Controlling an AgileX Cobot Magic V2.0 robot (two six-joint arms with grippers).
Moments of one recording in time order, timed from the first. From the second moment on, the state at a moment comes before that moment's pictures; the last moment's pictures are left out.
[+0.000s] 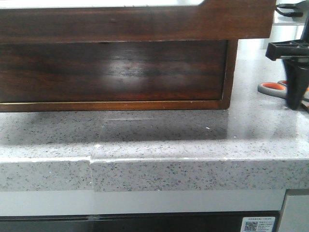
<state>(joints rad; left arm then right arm) -0.83 0.30 -0.49 0.90 -0.03 -0.04 0.04 1.66 -1.24 0.07 1.02 -0.03</state>
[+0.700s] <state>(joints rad) -0.83 0.30 -0.49 0.89 0.00 -0.04 0.04 1.49 -1.23 0.08 0.97 -0.03</state>
